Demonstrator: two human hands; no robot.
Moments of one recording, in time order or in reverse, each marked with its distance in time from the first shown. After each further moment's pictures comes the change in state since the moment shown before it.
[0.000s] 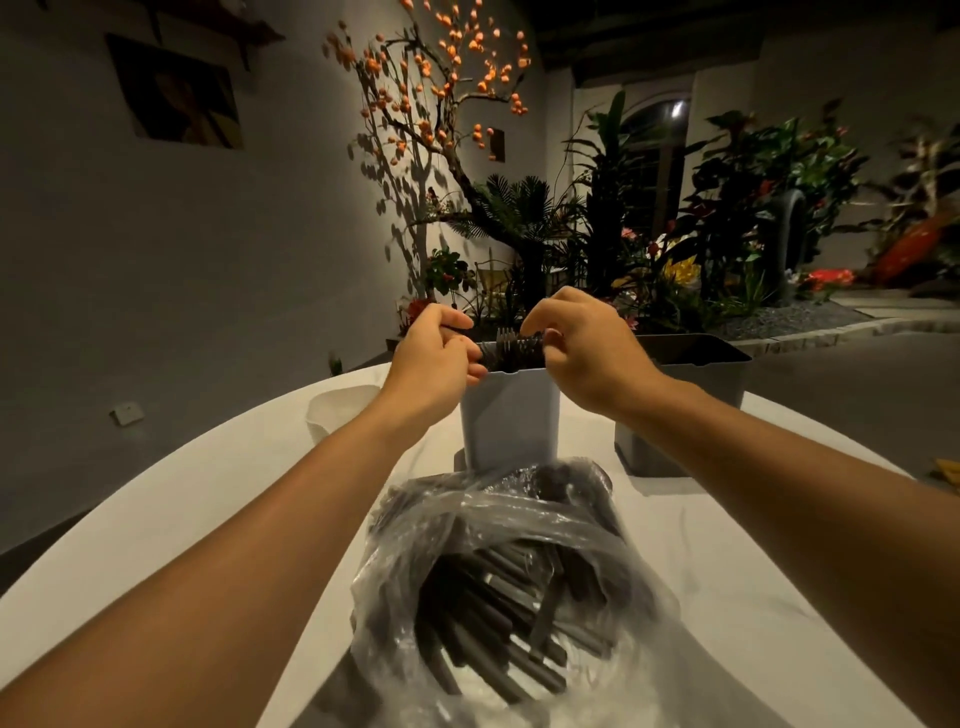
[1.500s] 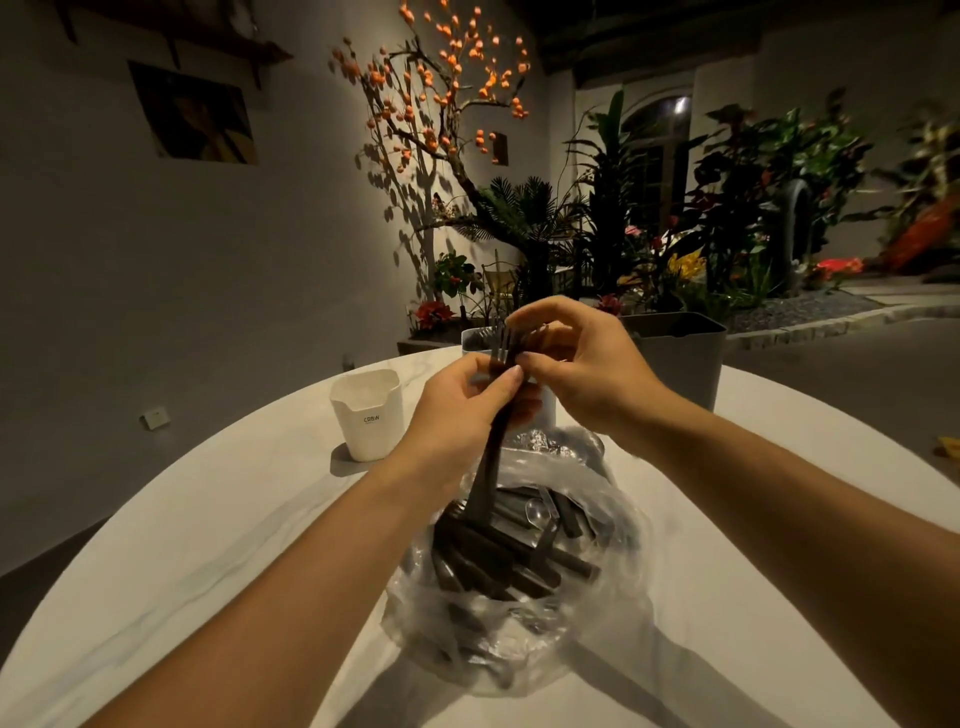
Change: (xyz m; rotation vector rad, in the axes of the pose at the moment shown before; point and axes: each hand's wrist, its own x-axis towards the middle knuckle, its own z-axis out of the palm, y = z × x) left_hand -0.113 0.018 0.002 -0.358 -0.209 -0.121; right_hand -0.081 -0.057 -0.035 0.767 -0.052 0.192
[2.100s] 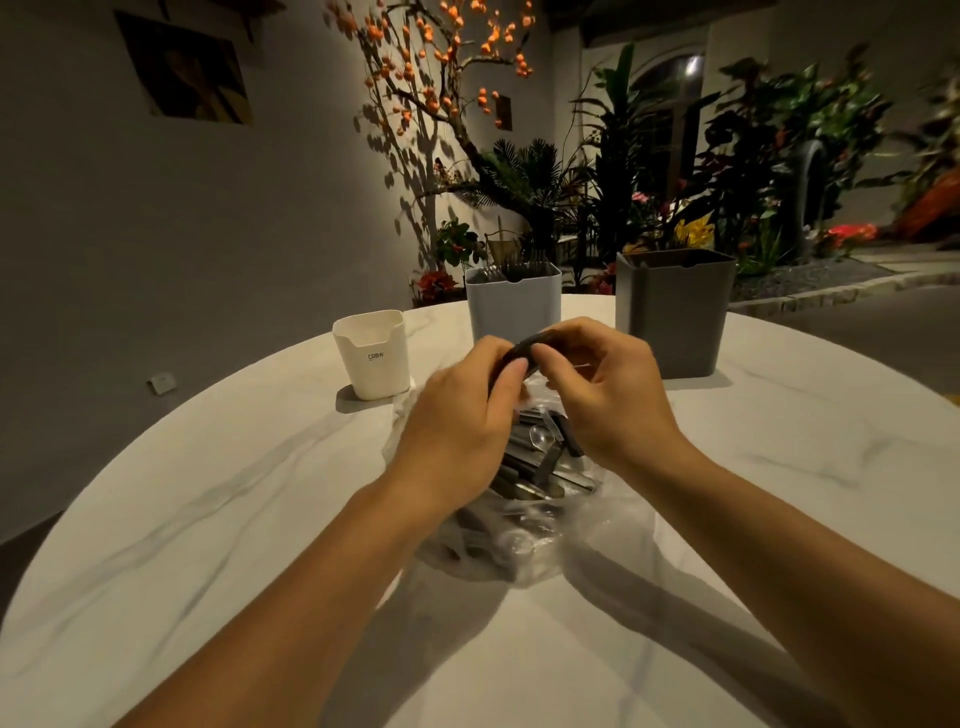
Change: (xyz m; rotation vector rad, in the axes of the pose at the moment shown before) left_hand -0.056 -0.050 -0.007 0.639 0.036 0.406; right_hand -0.076 0.046 0.034 -0.116 0.206 -0.097
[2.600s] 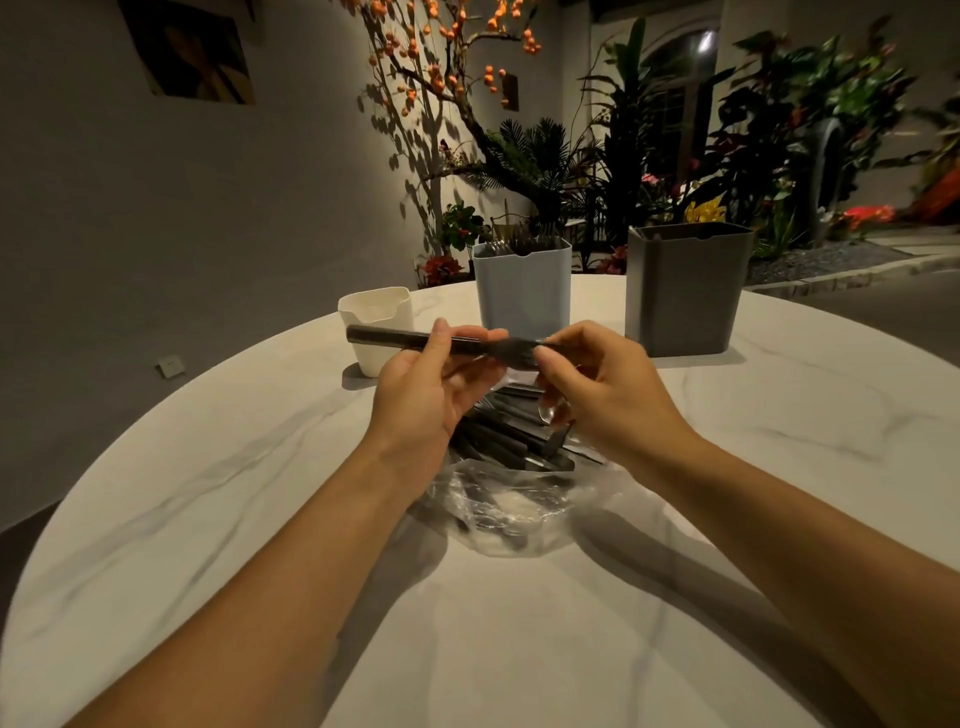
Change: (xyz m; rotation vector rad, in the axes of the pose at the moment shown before) left_hand -0.004 -0.012 -0.010 -1.008 0.209 -0.494; right_hand -0.014 0.014 0.008 0.088 -0.104 0.238
